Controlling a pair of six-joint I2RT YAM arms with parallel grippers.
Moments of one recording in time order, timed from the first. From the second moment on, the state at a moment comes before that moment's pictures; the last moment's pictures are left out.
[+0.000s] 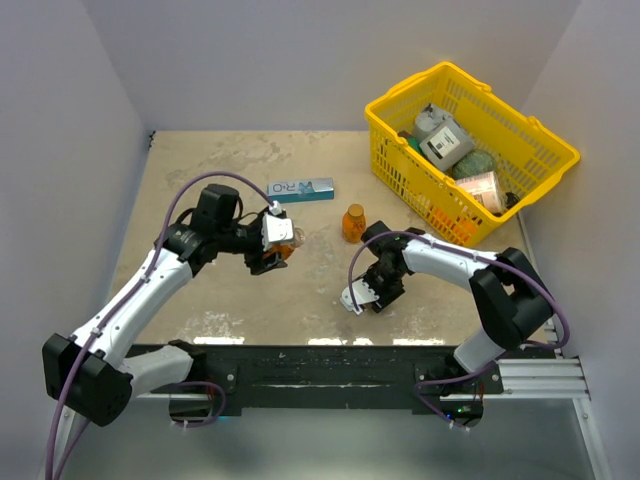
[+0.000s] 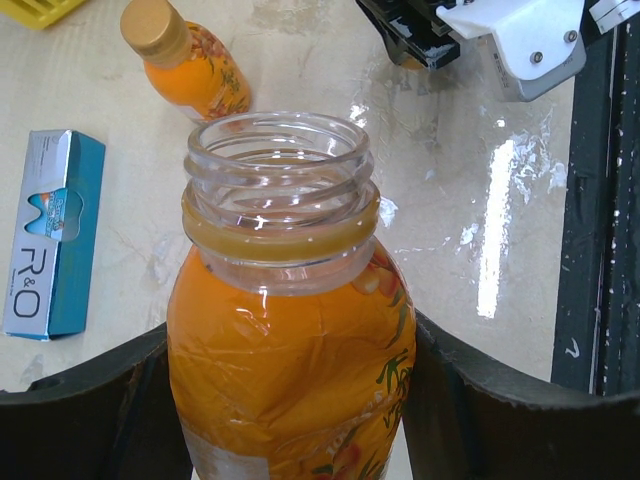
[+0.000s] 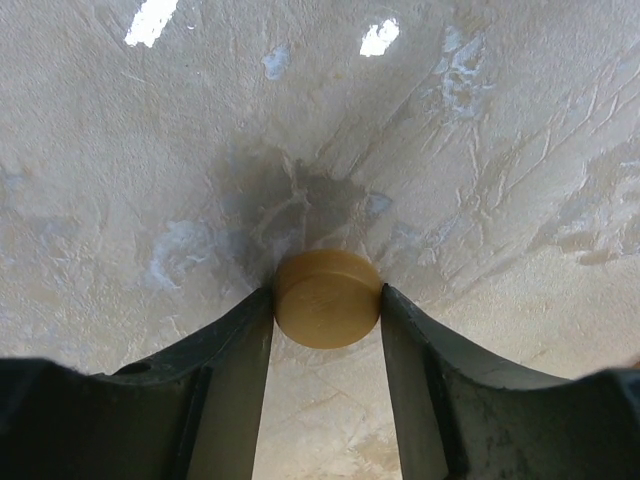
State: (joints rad) left arm -0.44 1.14 1.00 -0.63 0.67 0.76; right arm 0.63 1.60 0.90 -0.80 -0.27 -1.62
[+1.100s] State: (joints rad) left arm -0.46 1.38 1.41 -0.98 0.69 1.14; right arm 0.76 1.16 1.36 -0.68 -0.52 -0.90
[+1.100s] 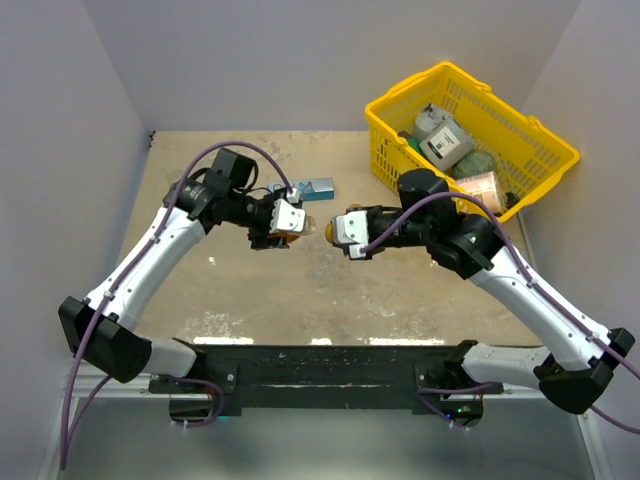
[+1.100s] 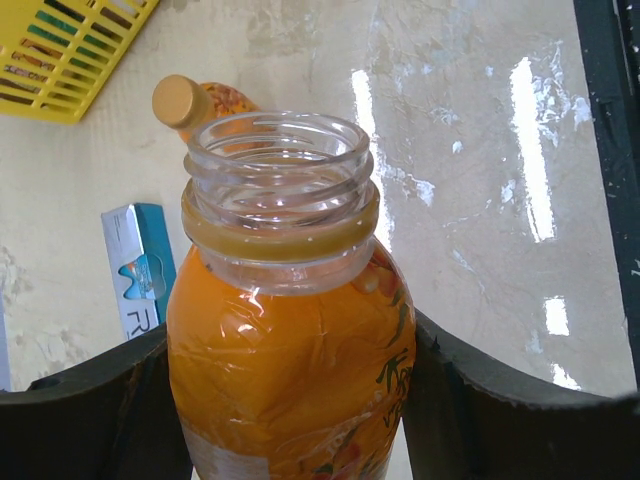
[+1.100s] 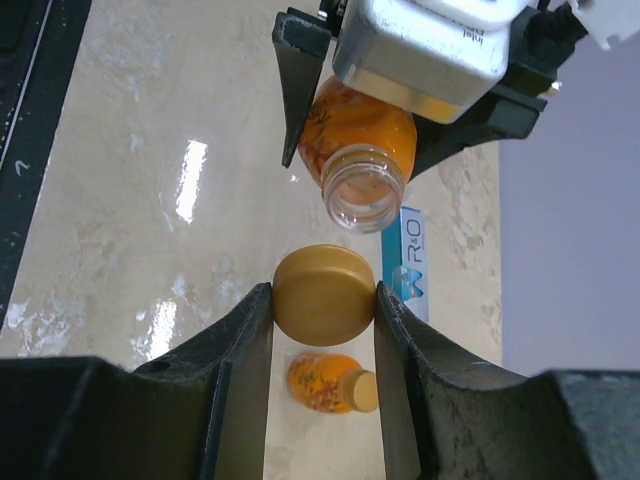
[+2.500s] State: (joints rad) left arm -0.53 1.37 1.49 -1.06 0.74 1.11; right arm 0.90 1.07 1.15 -0.45 -0.39 -1.24
